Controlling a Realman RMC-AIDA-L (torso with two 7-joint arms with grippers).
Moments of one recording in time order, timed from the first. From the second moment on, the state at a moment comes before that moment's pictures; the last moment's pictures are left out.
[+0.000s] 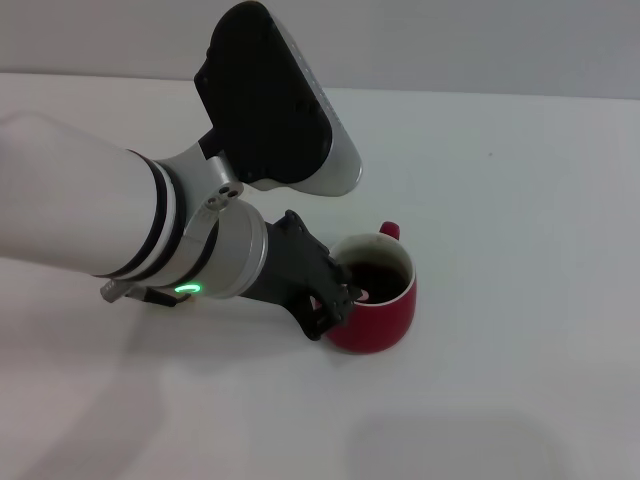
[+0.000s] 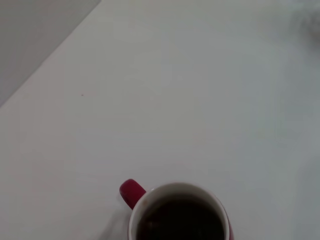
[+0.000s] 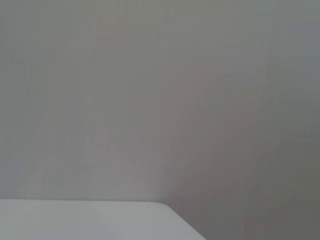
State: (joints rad) left arm -0.40 -2.06 -1.30 -1.83 2.52 -1.38 0.55; right arm 0.02 2.08 0.37 0.17 -1.51 -1.41 -0.08
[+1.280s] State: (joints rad) left arm -0.53 -2.07 -1.30 -1.71 2.58 -1.29 0.56; right arm 0.02 2.08 0.37 0.17 -1.51 -1.42 -0.08
